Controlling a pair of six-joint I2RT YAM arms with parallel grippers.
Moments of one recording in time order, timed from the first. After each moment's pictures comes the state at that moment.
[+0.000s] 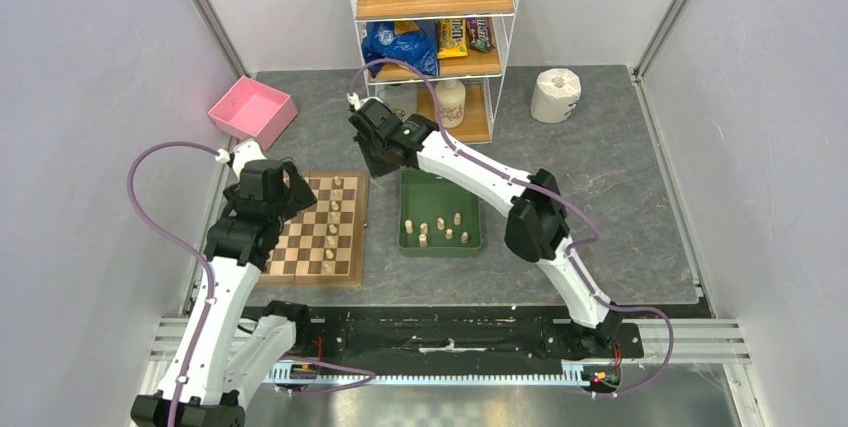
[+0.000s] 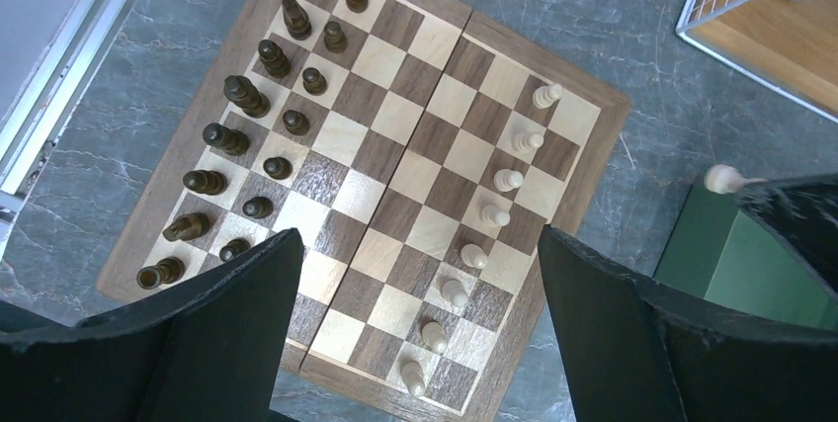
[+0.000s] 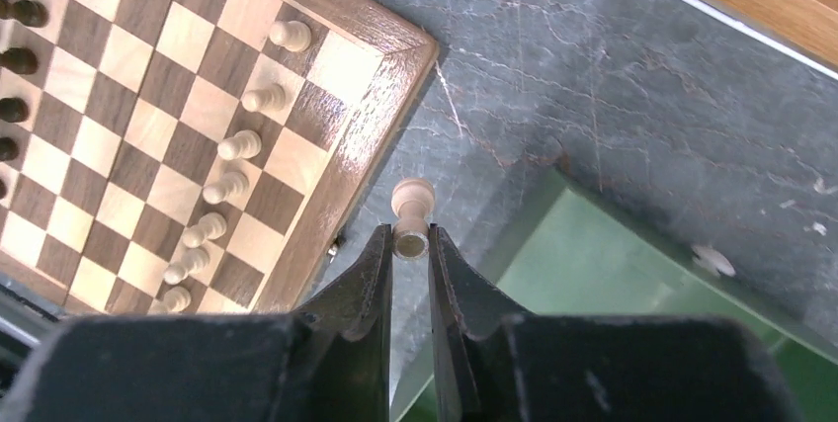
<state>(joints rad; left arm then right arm) -0.15 0.79 0.86 -0.78 -0.38 -0.50 0.92 2.27 2.22 -0.84 0.16 0.39</state>
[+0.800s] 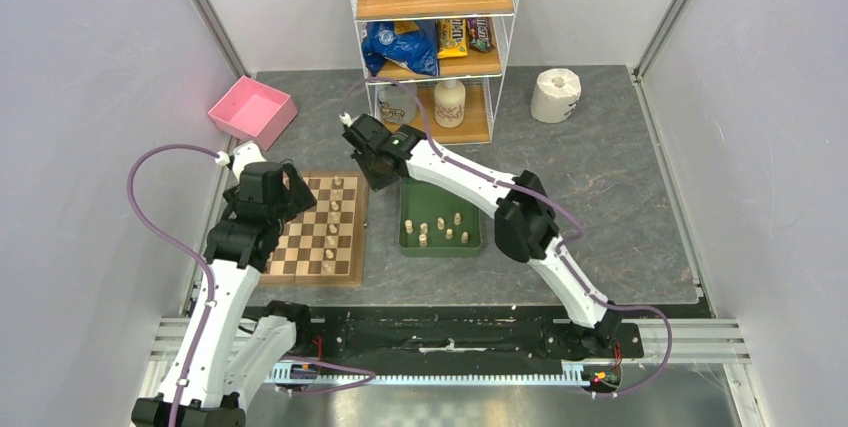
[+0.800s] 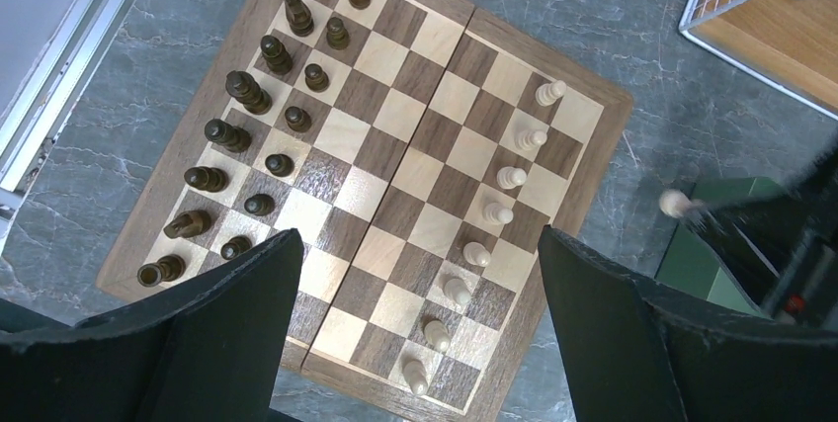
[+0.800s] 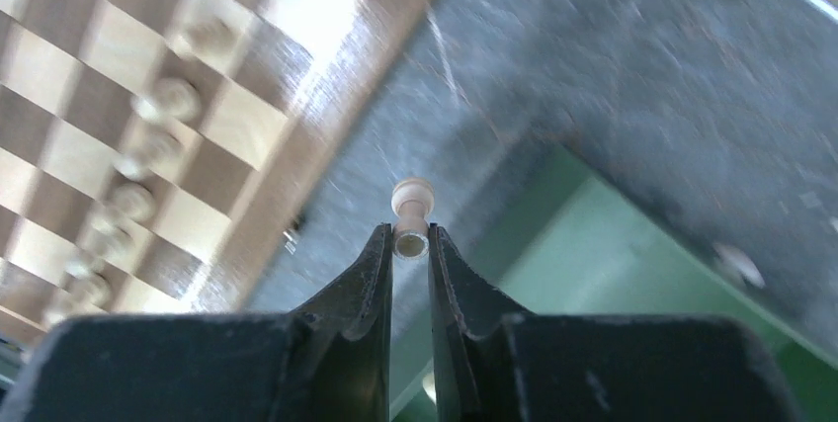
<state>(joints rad) -0.14 0.76 0.85 -0.78 -0.39 -0.50 0.95 2.41 2.33 -0.89 0.14 0.31</state>
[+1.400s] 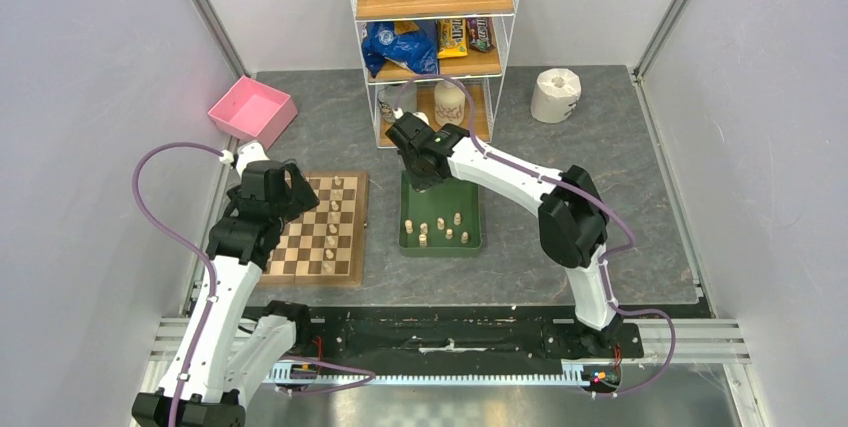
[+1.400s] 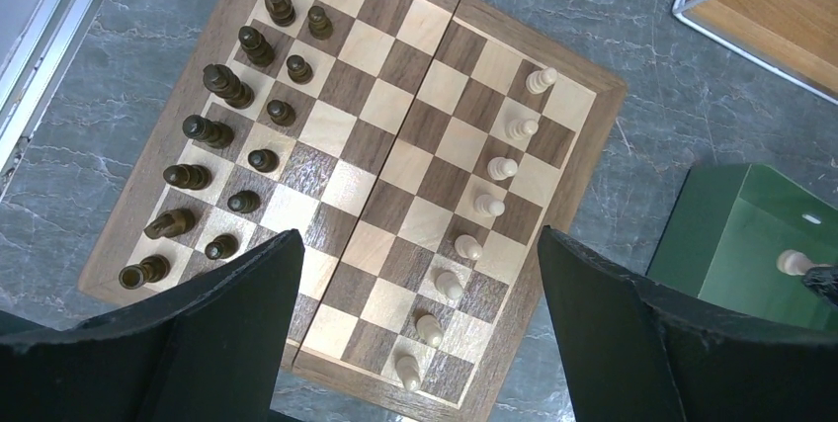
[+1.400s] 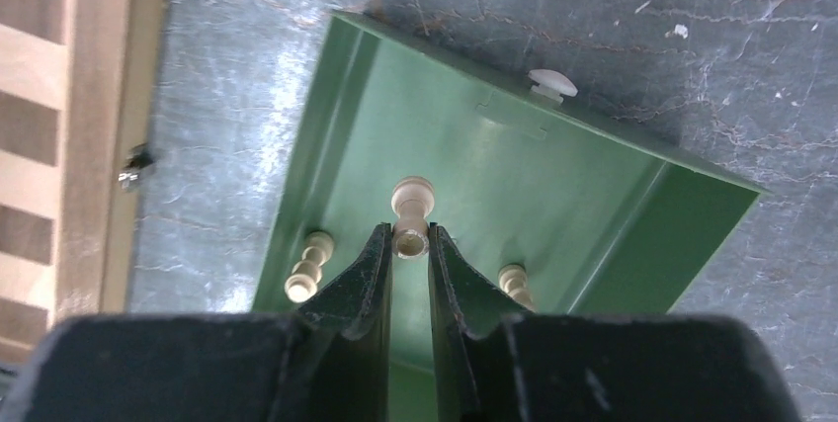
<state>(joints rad) -0.14 0.79 0.84 -0.78 -0.36 -0.50 0.87 2.04 1.81 -0.83 0.25 0.43</state>
